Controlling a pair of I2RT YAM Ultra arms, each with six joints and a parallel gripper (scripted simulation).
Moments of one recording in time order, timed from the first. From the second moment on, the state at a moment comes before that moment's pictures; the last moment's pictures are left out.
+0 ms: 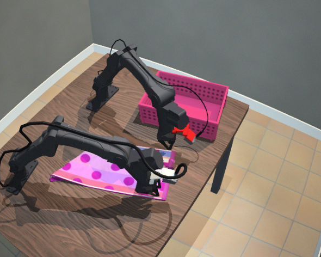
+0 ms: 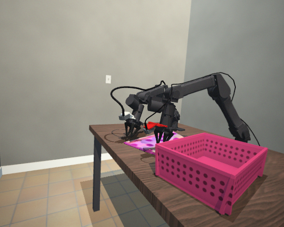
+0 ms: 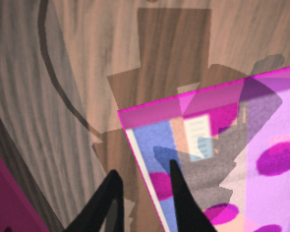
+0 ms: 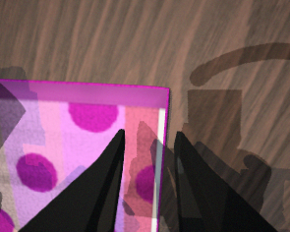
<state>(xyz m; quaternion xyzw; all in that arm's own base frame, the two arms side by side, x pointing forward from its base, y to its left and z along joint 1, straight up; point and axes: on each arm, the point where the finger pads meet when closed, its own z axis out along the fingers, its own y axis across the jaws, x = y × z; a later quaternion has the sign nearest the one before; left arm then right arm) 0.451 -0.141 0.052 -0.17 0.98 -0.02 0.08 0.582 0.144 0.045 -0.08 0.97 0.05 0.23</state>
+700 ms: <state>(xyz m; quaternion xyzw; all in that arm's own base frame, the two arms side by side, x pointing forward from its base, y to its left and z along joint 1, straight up) 0.442 -0.138 0.019 -0.17 0.98 -0.01 0.06 0.577 0.141 0.012 -0.08 0.97 0.05 0.22</state>
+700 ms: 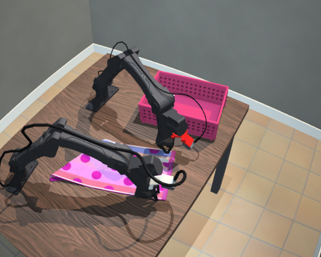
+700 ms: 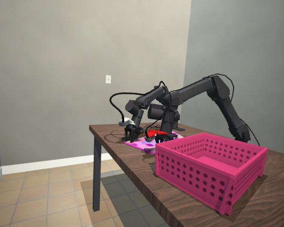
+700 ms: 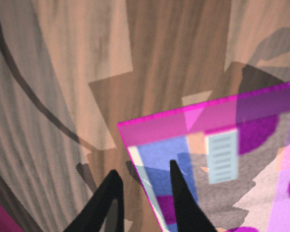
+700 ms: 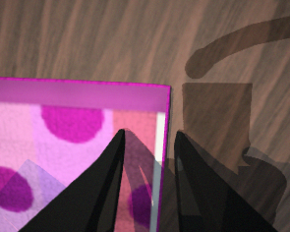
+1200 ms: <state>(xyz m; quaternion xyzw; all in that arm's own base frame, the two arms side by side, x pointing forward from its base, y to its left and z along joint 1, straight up) 0.449 -0.141 0.011 -0.17 0.98 -0.02 0.07 0.588 0.145 0.012 -0.08 0.96 0.05 0.25</state>
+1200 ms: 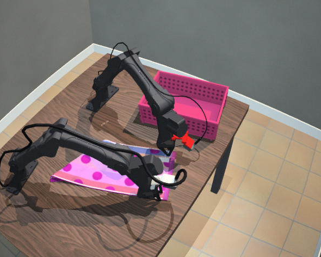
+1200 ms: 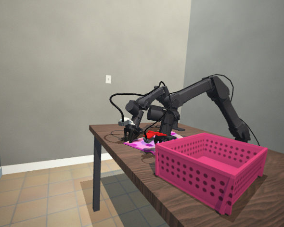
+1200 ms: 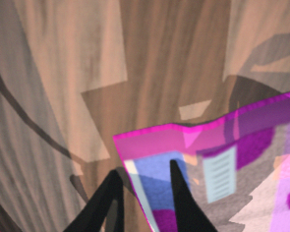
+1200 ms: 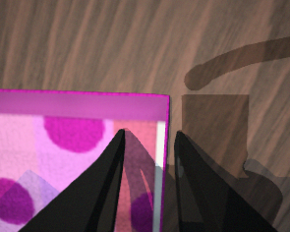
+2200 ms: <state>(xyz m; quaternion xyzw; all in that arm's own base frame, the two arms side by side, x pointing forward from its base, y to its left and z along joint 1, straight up) 0.456 -0.153 0.011 -0.17 0.98 -0.02 0.08 0.585 0.156 0.013 -0.08 0.96 0.06 0.27</state>
